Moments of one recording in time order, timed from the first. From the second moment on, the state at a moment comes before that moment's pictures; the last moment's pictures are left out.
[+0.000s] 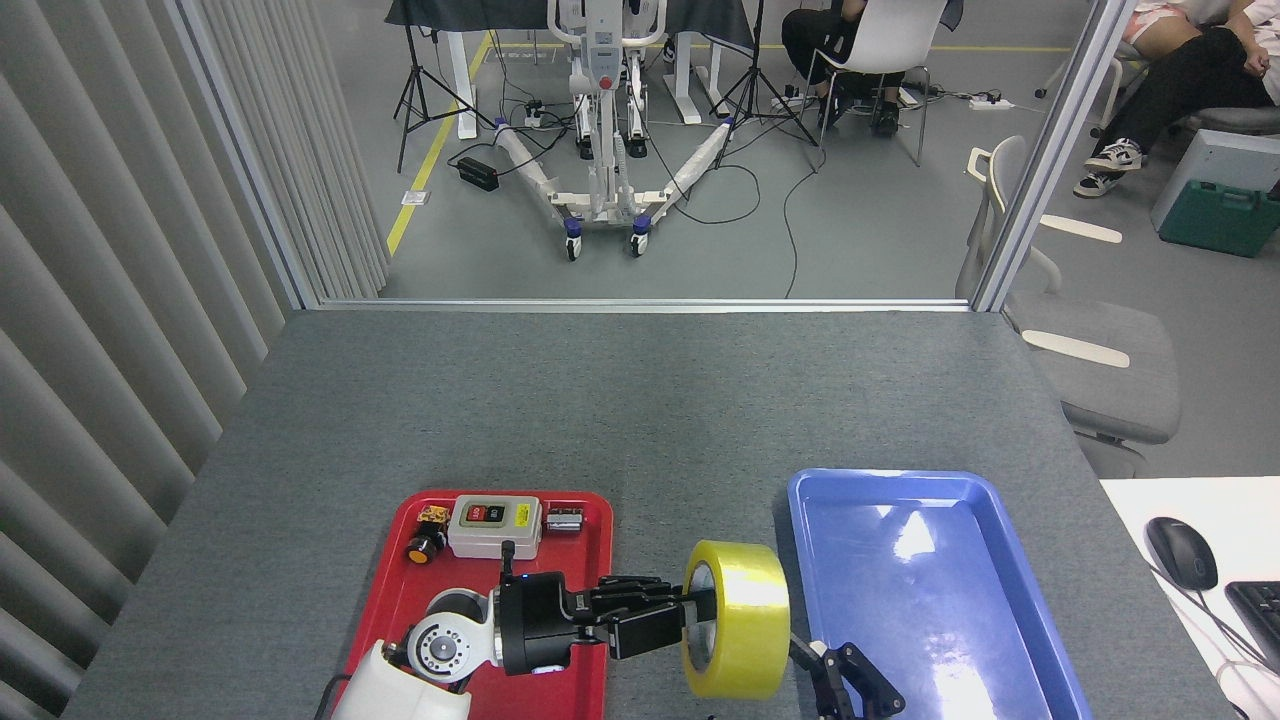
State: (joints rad) left arm -0.32 -0.02 -0.25 -1.31 -0.26 -0.71 -1.05; right arm 0.28 -0.03 0.08 -1.79 1.48 -0.79 -0.30
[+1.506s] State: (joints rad) left arm -0.08 0.17 -0.11 -1.52 -0.76 -0.26 -0.19; right arm 0.28 -0.09 -0.06 -1.78 1.52 -0.40 -0.15
